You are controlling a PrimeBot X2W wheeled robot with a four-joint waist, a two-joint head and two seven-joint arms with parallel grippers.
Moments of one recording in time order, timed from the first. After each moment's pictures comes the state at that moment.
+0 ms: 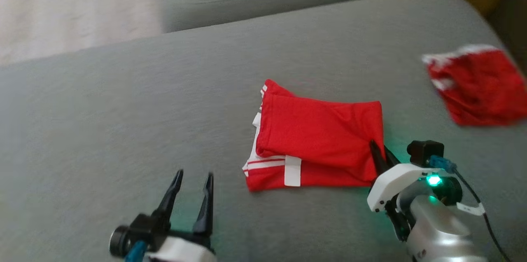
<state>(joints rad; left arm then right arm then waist) 0.01 0.05 -0.29 0.32 -0.24 -0.06 -0.25 -0.48 -0.05 0.24 1.10 0.32 0.13 -0.25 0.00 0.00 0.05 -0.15</state>
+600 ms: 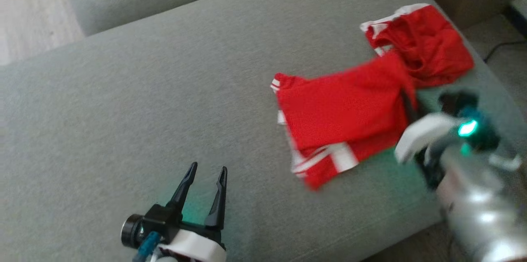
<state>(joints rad) -0.06 0.05 -0.36 0.35 -0.25 -0.06 -0.25 -0.60 -0.15 0.23 1.05 0.26 0.13 -0.25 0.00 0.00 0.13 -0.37</state>
